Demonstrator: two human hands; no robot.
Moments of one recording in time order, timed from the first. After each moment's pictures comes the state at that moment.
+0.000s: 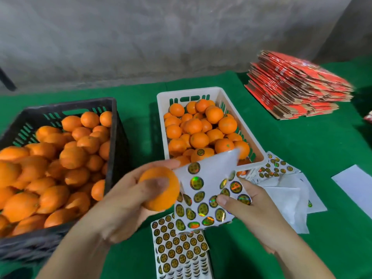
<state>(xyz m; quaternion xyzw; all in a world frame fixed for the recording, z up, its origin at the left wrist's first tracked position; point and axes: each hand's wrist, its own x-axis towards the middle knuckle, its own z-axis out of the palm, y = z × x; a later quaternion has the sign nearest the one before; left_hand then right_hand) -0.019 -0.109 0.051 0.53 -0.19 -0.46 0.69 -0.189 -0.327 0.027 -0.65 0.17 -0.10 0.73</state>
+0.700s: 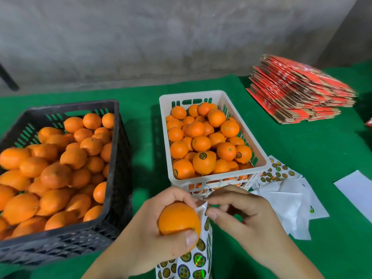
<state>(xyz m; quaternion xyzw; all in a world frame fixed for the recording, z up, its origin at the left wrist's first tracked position) -0.060 -0.110 0.042 0.68 -0.33 -0.35 0.55 -0.188 -0.314 0.035 -0.81 0.06 -0.19 0.54</state>
